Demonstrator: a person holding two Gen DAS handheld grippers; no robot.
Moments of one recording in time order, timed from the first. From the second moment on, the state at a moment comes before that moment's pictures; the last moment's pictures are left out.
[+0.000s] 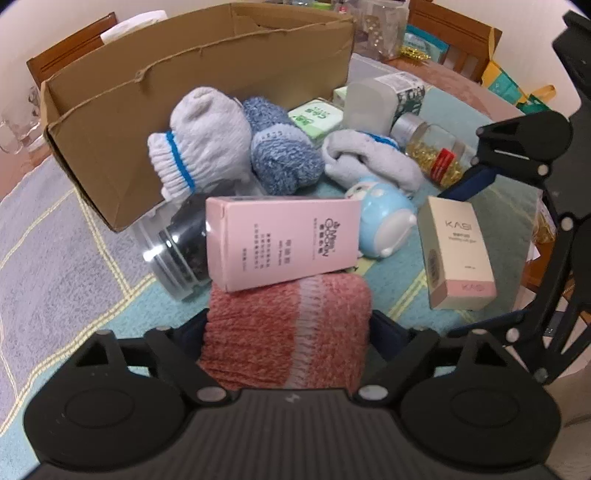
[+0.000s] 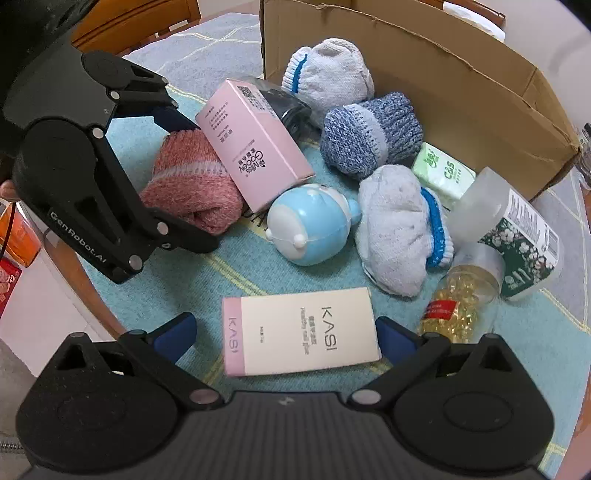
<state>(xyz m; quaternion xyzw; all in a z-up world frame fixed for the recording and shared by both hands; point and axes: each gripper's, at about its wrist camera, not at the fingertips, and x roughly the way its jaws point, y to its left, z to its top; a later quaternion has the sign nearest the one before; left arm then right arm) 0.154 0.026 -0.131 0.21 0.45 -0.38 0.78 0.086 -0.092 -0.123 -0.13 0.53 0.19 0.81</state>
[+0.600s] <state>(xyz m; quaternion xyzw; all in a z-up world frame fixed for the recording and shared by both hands) 0.142 0.064 -0.104 0.19 0.48 -0.34 0.79 0.090 -0.101 -0.101 -0.13 0.53 0.19 0.82</state>
